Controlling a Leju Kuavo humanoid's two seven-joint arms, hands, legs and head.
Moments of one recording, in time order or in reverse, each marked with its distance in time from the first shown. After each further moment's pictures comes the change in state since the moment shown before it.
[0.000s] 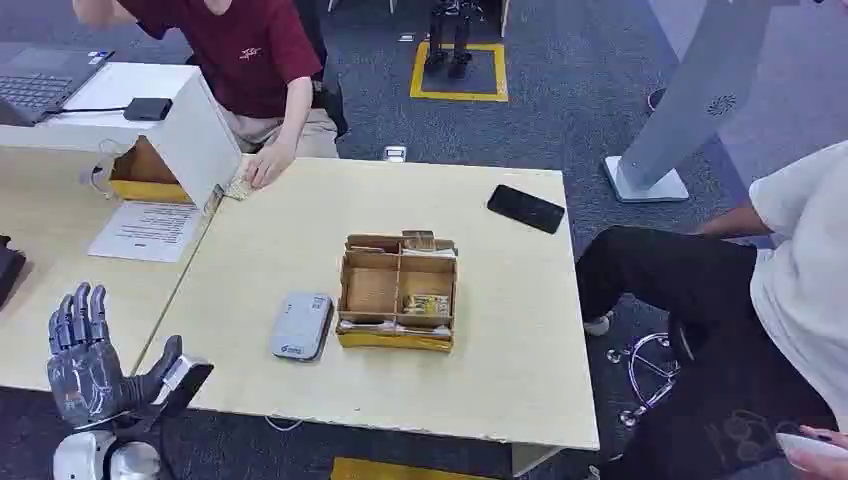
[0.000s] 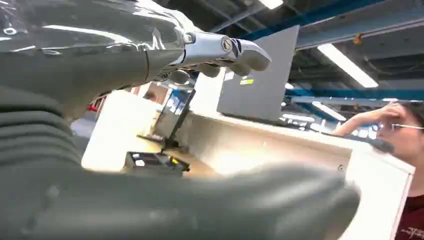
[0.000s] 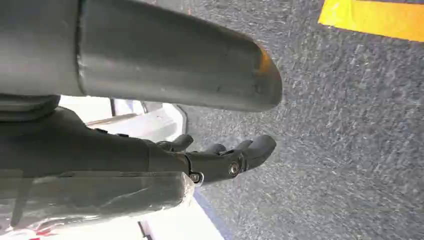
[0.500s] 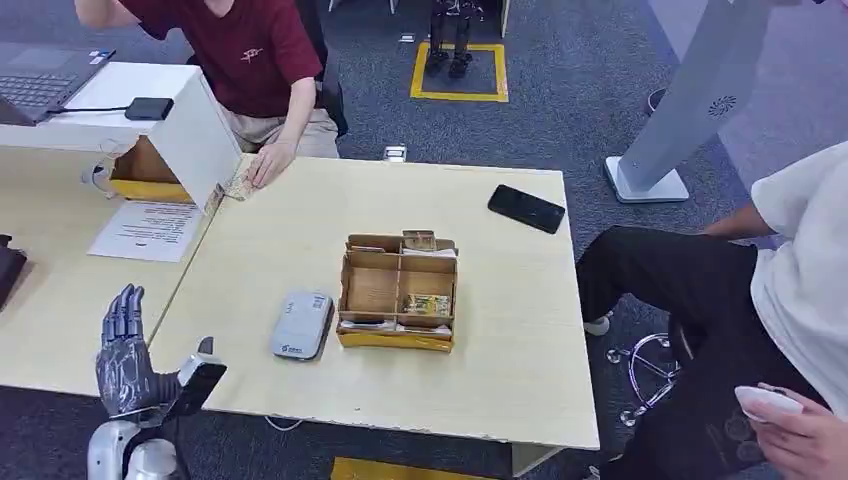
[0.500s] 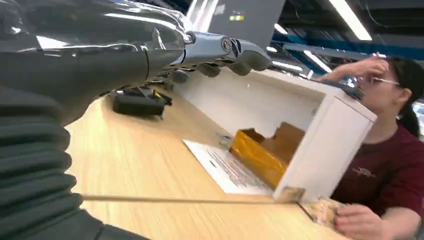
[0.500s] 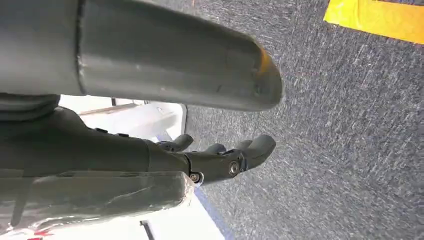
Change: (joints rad) left arm 0.026 0.133 -0.285 0.143 0.247 -0.058 0.091; right arm -0.002 0.007 -0.029 0.000 0.080 0.019 0.000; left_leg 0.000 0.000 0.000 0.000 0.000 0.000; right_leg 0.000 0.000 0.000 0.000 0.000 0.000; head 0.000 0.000
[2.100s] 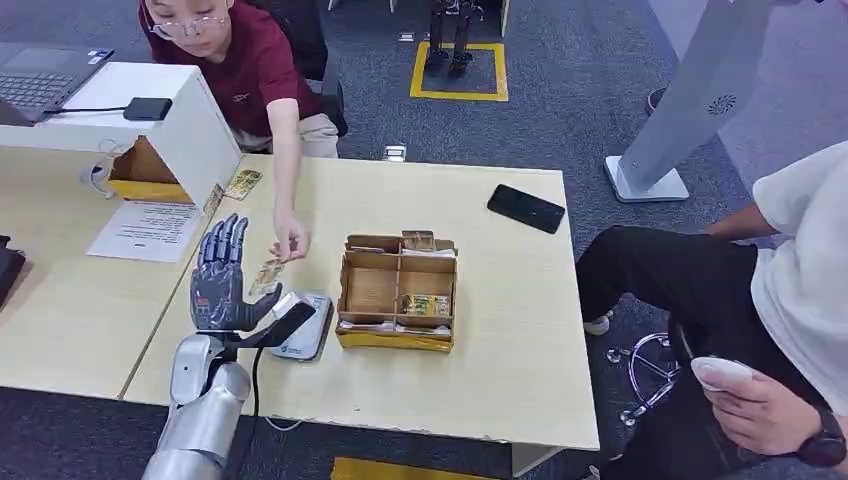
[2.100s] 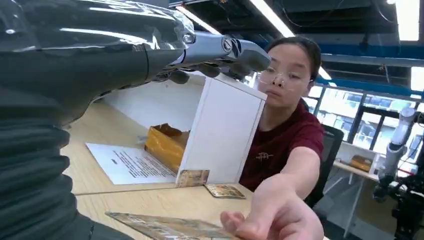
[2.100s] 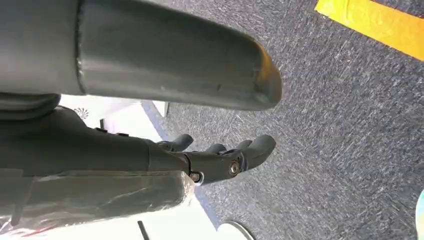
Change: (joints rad) left arm -0.308 -0.089 -0.103 0.237 -0.363 0.055 0.098; right arm -0.009 0.033 0.011 0.000 0.166 -0.005 -0.030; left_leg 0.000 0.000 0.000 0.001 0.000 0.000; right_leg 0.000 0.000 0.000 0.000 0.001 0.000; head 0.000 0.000
